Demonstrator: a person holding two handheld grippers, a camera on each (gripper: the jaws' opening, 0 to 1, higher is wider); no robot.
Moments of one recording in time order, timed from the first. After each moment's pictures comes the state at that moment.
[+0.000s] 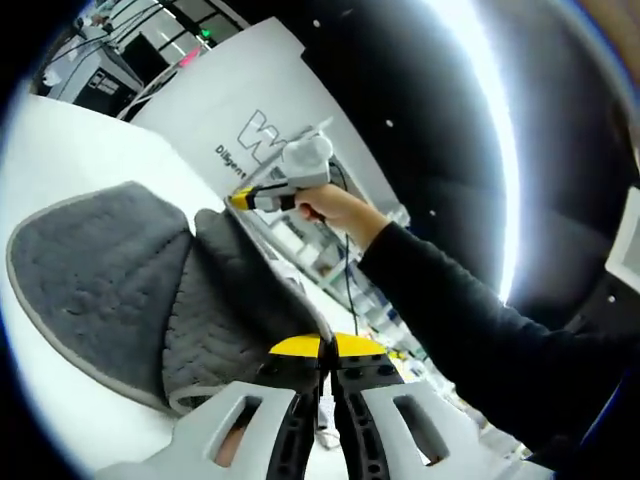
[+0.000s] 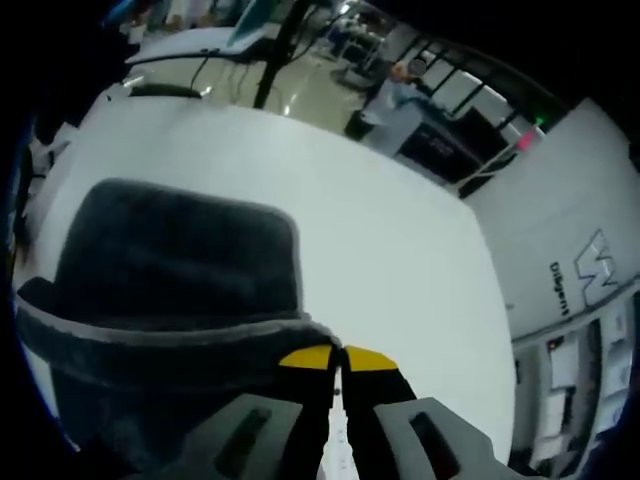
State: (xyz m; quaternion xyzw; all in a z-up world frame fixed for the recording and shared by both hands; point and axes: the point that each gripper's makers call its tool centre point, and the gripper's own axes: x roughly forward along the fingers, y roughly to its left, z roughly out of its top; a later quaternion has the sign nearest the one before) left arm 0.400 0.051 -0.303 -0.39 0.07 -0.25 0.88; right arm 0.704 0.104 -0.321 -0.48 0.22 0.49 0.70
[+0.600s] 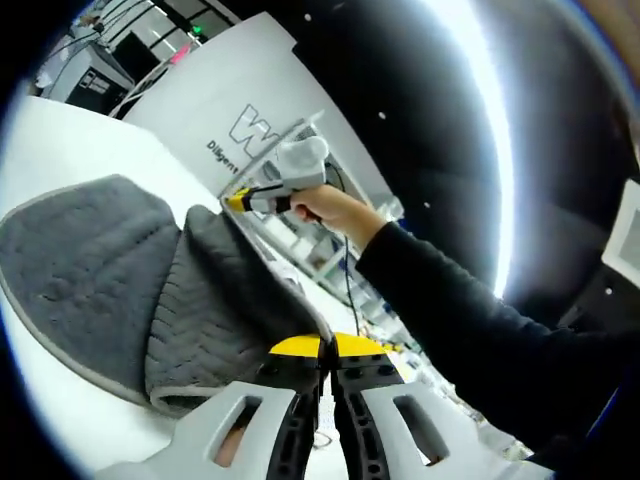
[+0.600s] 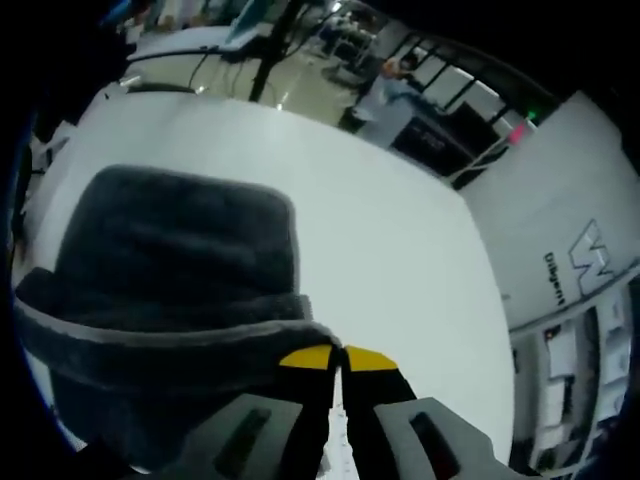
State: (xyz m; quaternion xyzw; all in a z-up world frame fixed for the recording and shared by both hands) left arm 0.401 0.019 -0.303 -0.37 0.08 -0.27 0.88; right arm 0.714 0.065 -0.322 -0.48 0.22 0.48 0.71
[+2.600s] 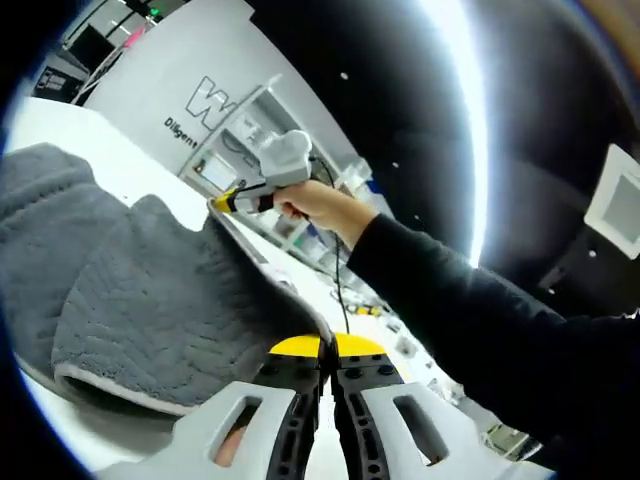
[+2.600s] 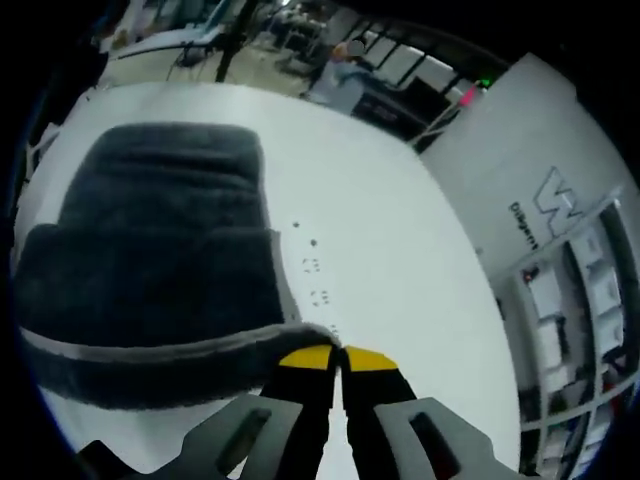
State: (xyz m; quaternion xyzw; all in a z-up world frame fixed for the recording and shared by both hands) left arm 0.408 -0.116 -0.304 -0.31 0.10 -0.35 0.88; right arm 0.727 -0.107 -0.322 -0.45 0.23 0.40 0.77
